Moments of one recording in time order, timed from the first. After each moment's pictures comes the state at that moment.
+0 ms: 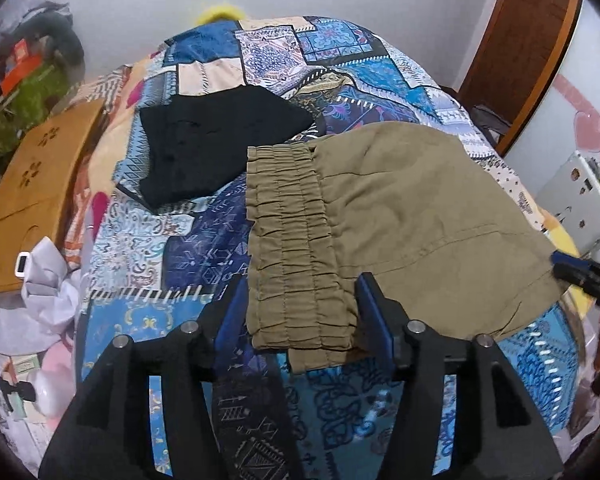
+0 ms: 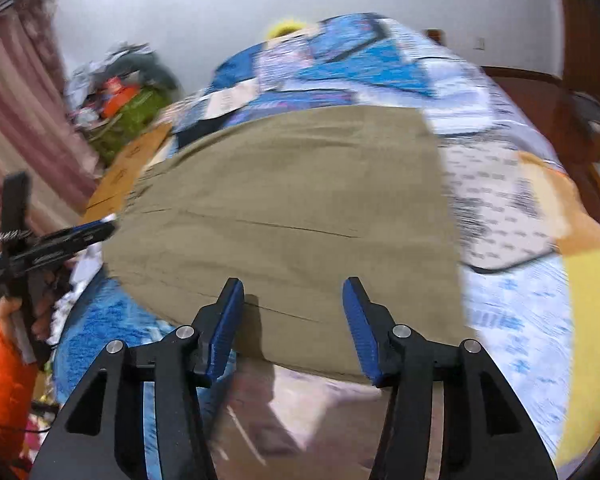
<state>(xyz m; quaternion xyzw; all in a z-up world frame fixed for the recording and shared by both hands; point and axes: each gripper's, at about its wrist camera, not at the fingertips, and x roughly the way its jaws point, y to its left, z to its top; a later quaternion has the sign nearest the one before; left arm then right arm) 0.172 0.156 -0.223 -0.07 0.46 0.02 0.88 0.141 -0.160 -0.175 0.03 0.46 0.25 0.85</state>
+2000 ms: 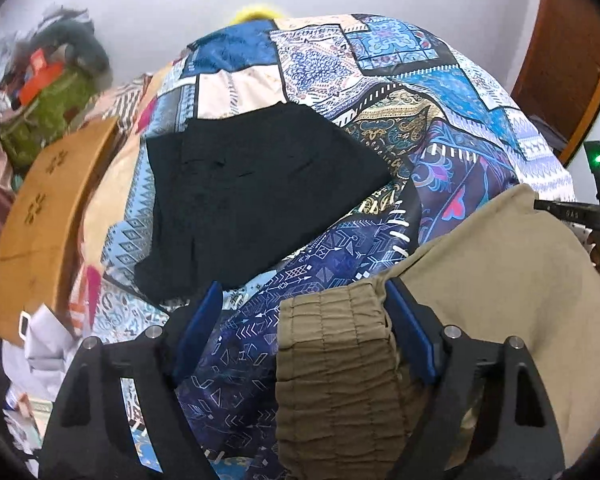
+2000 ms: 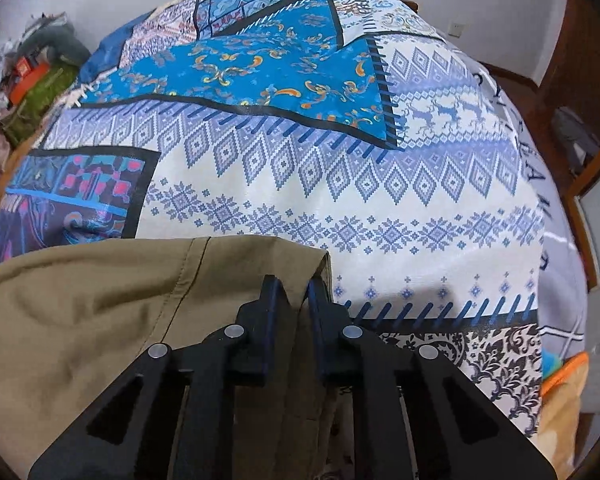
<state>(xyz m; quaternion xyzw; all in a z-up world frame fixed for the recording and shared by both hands) 0.316 0.197 -0.260 -0.05 0.47 0.10 0.88 0.402 -0.139 -0.254 -0.06 0.52 0.18 0.83</state>
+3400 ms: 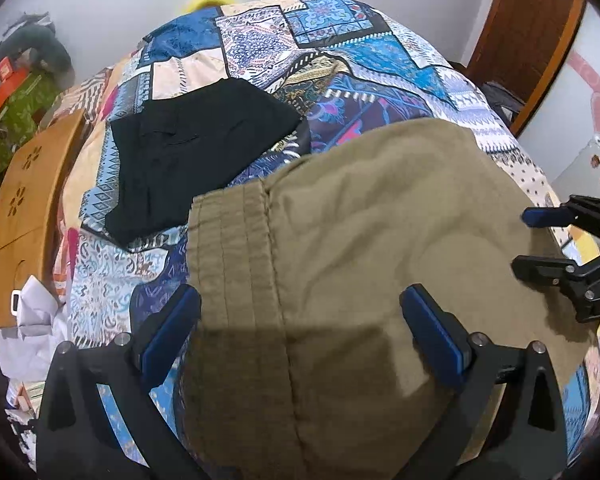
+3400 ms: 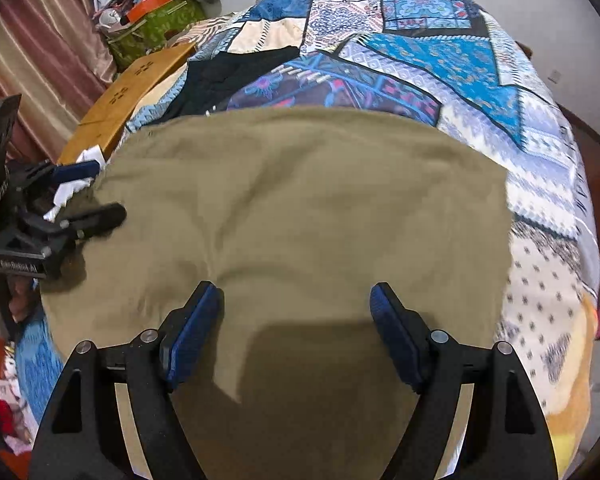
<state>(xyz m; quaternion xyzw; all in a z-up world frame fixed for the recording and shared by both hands) 0.249 0.129 -0.237 -0.03 0.50 0.03 0.86 0.230 -0.074 -0.179 -0.13 0.52 0.35 0.77</state>
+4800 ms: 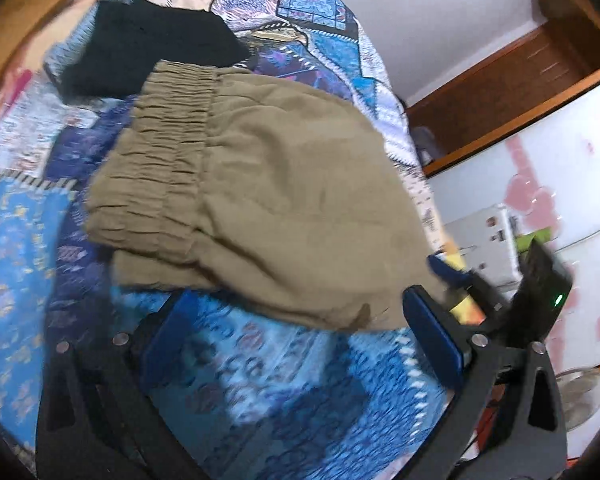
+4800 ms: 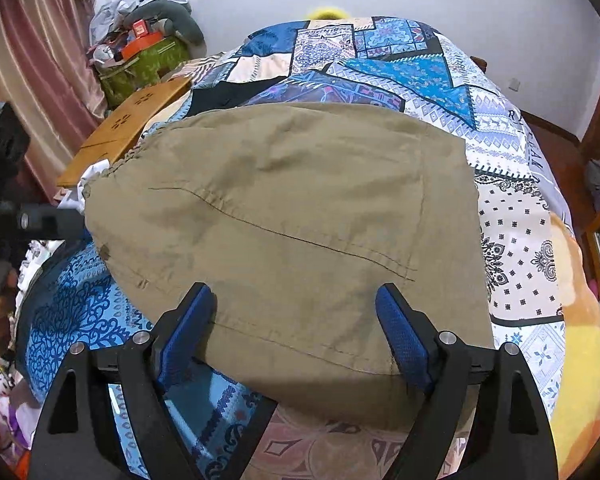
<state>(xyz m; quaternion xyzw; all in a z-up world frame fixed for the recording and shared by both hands) 0.179 0.129 -0.235 -0.31 0.50 -0.09 0.81 0.141 -0.103 -0.178 -0.08 0.46 0.31 0.83</state>
